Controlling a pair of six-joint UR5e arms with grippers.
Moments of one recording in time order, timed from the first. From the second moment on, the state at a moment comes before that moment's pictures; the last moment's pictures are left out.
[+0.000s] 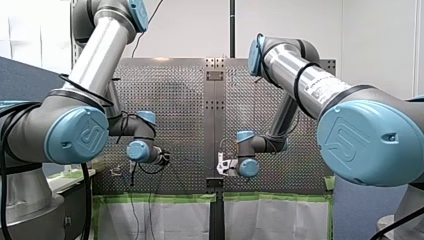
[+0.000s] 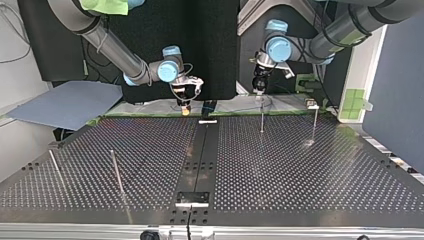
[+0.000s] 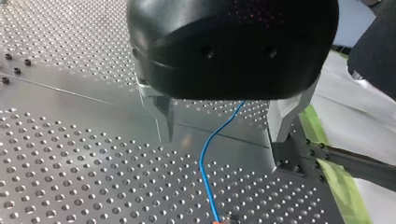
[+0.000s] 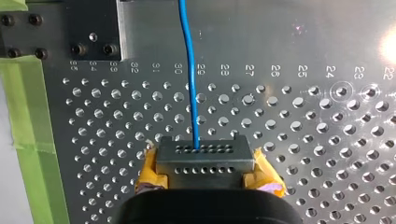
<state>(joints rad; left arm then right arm) -0.18 -2.12 -2.16 -2.25 -1.56 -1.67 2.16 -0.55 1.41 -0.67 1.63 1.61</state>
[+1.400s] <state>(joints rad) -0.29 -2.22 -2.02 -2.21 -1.75 -1.72 2.17 -0.54 1.42 -0.67 1.63 1.60</state>
